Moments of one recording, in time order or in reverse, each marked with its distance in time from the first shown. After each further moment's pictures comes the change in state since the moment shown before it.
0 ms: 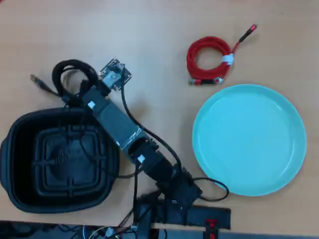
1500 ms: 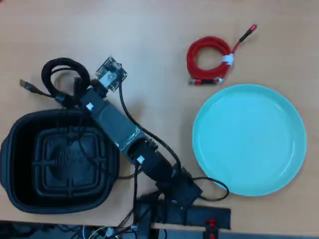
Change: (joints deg) arm -1.5 0.3 0.2 -8.1 -5.5
